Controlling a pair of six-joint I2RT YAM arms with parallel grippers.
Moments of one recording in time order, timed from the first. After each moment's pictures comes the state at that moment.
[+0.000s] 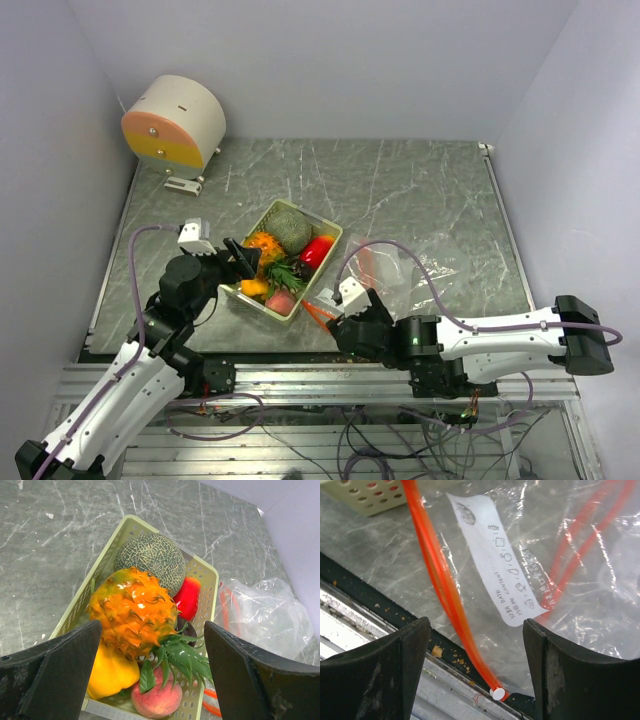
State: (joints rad) left arm -0.50 0.50 0.45 -0.17 -0.15 -0.56; right arm 1.49 1.13 0.68 -0.51 0.67 0.55
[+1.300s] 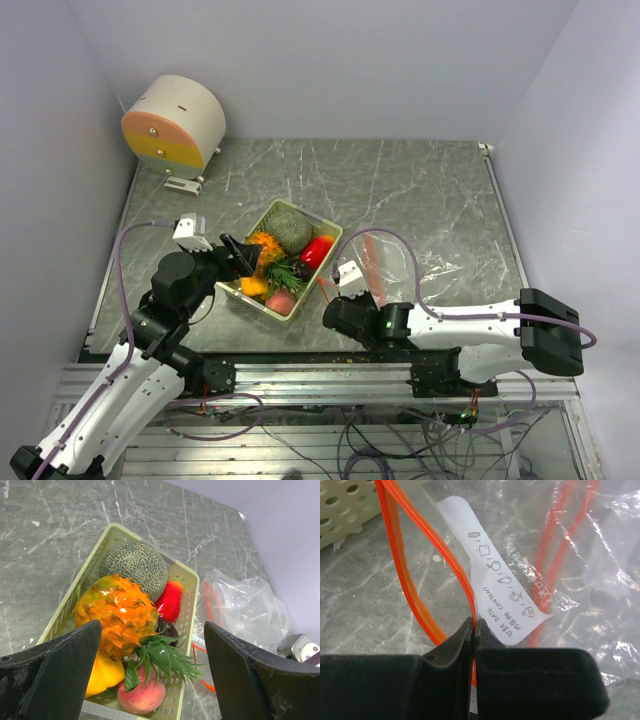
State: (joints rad) left arm -0.50 0.50 0.54 -0.23 -0.12 -0.58; right arm 1.31 1.33 0.67 -0.38 0.76 0.58
